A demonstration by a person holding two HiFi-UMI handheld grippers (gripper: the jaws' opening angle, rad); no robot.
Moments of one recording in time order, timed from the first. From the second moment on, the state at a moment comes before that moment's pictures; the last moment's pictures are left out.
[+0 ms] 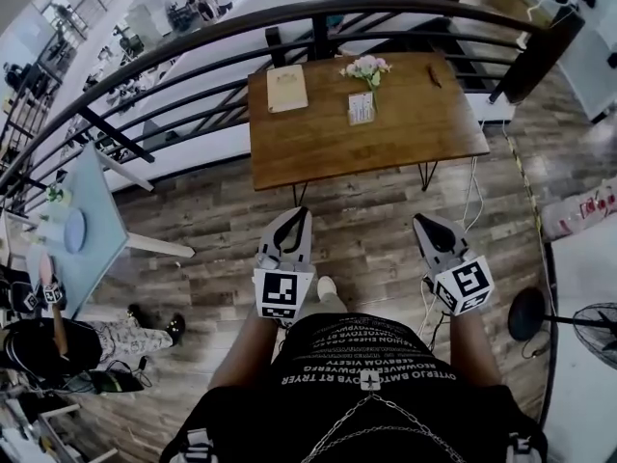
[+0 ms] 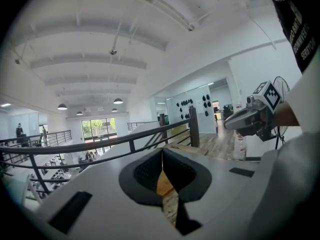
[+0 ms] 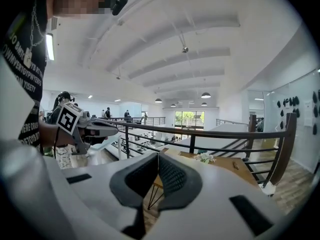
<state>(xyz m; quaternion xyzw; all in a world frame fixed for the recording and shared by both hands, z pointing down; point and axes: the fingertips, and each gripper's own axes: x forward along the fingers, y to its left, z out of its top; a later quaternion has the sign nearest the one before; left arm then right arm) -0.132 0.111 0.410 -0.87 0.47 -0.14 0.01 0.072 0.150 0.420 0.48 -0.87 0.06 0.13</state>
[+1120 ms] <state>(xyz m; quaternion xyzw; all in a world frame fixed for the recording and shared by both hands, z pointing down) -0.180 -0.002 0.428 -0.89 0.43 -0.13 -0.01 0.024 0.052 0.421 0.52 -0.84 0.05 0.17</state>
